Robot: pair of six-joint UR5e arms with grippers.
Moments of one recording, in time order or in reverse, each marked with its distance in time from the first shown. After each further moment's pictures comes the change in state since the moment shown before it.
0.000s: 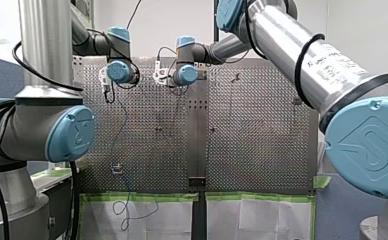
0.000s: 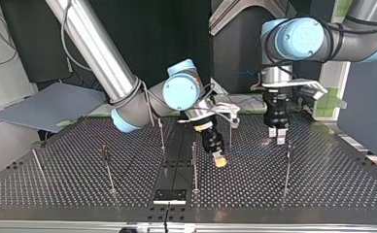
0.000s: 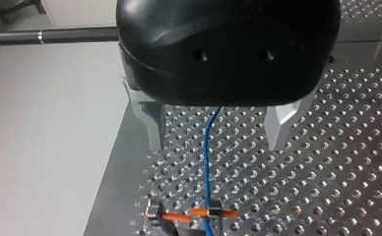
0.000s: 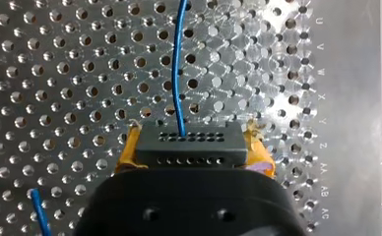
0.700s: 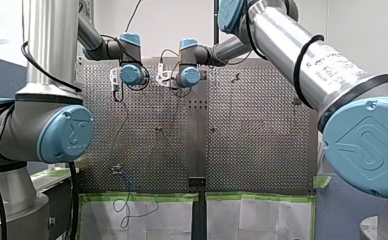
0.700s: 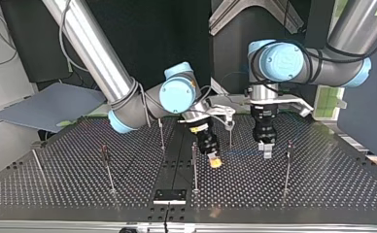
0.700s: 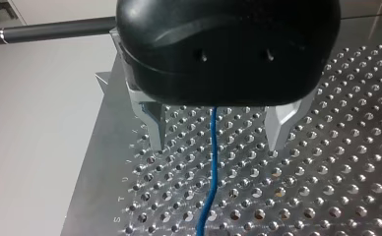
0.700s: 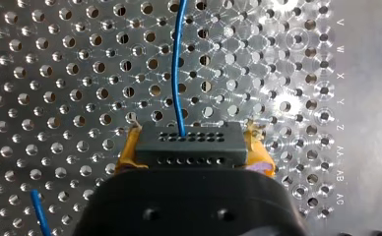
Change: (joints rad) left arm -0.064 -0.136 0.132 0.018 -0.064 0.080; right arm -0.017 0.003 0.008 -0.002 0.000 -0.006
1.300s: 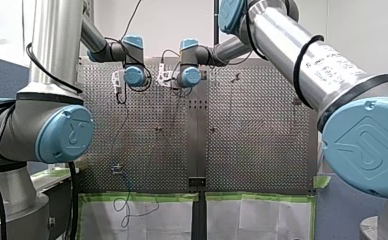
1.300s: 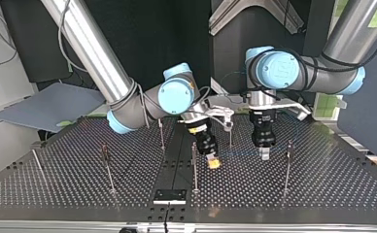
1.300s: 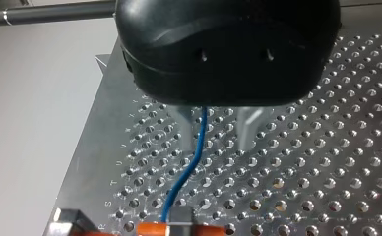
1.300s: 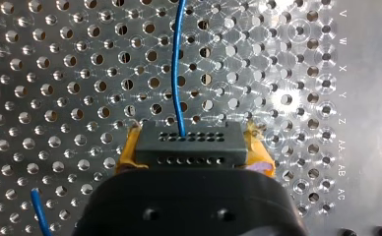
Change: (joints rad) left arm -0.005 -0.039 0.038 -0.004 -0.029 -0.051; right arm -0.005 0.000 0.000 0.000 0.000 -0.002
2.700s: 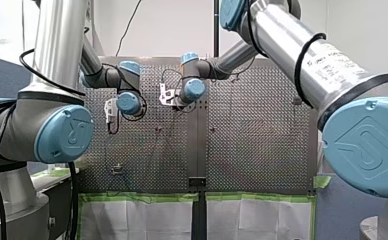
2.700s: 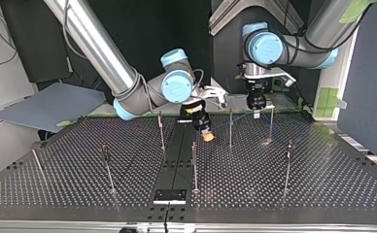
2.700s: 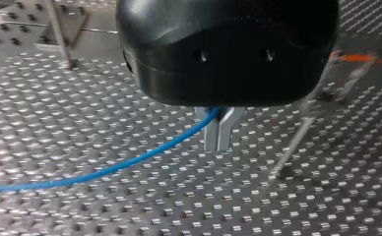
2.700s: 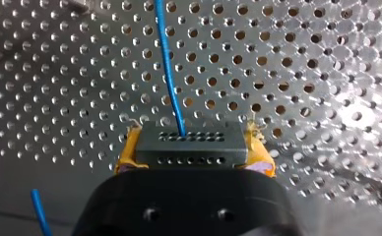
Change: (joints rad) left arm -0.008 -0.055 -0.284 0.126 -0.022 -0.013; right arm 0.000 -0.031 0.205 0.053 0.014 -0.059
